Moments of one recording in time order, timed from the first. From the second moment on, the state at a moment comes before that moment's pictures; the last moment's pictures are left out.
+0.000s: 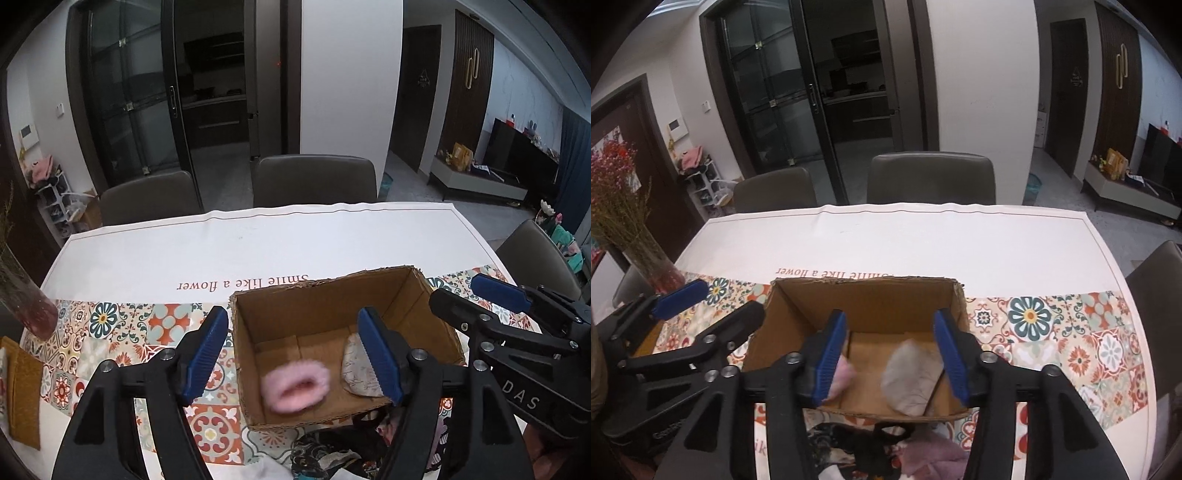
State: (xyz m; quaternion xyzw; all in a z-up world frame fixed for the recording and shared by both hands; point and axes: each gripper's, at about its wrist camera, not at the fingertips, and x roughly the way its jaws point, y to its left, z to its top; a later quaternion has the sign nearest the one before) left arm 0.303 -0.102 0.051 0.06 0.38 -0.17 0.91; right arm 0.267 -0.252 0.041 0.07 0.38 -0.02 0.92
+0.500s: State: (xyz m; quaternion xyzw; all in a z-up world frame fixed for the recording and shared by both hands) left arm 0.287 -0.089 0.063 0.07 0.35 -0.12 0.93; right arm 0.250 -0.249 0.053 0.05 0.37 -0.07 0.93
